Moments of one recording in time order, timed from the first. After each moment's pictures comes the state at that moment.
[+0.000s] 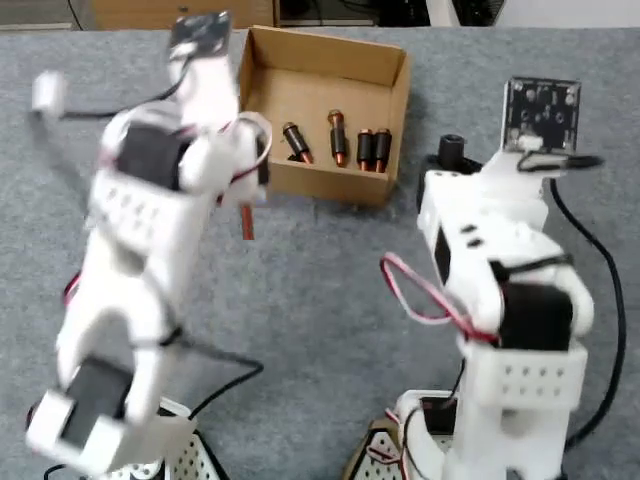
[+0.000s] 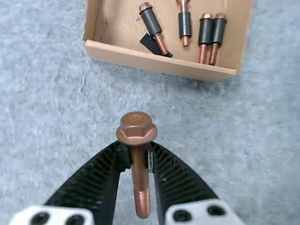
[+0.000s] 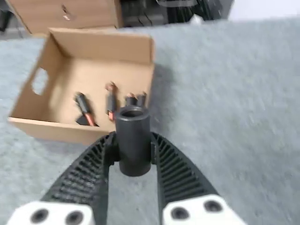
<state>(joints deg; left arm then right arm) 17.4 -12.5 -24.0 100.2 13.6 -2.0 -51.3 21.4 70.6 -10.6</state>
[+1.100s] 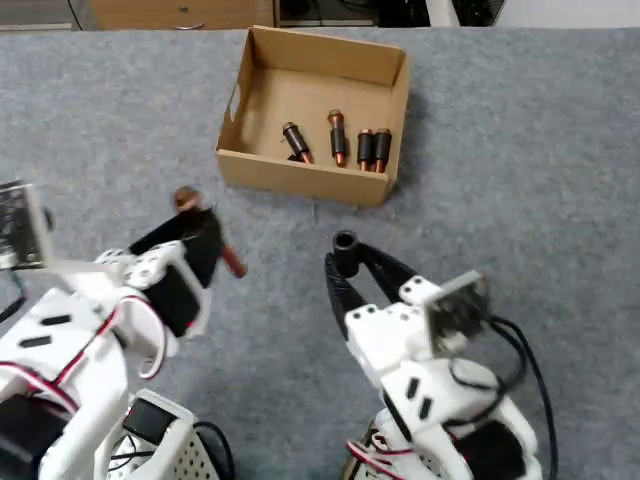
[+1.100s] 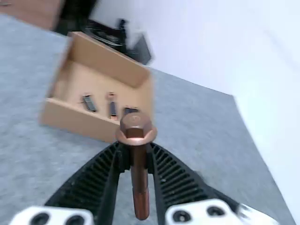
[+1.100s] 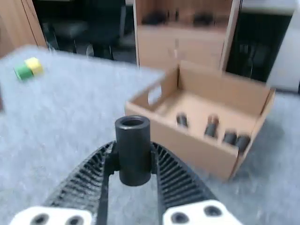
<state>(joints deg) 22.9 -69.3 21.4 73.0 23.9 -29.5 -103.6 66.8 63.2 -10.6</state>
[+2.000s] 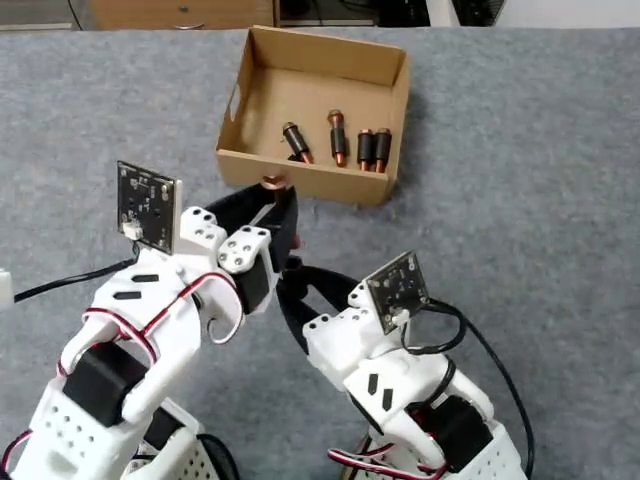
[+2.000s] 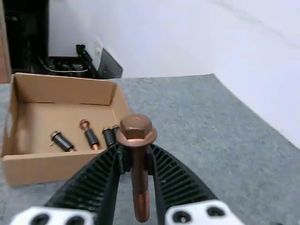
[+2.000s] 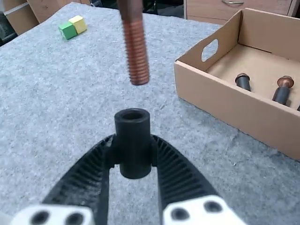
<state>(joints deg) 29.7 -69.3 42.0 45.7 7.4 -42.0 -103.6 77.7 56.1 -17.5</state>
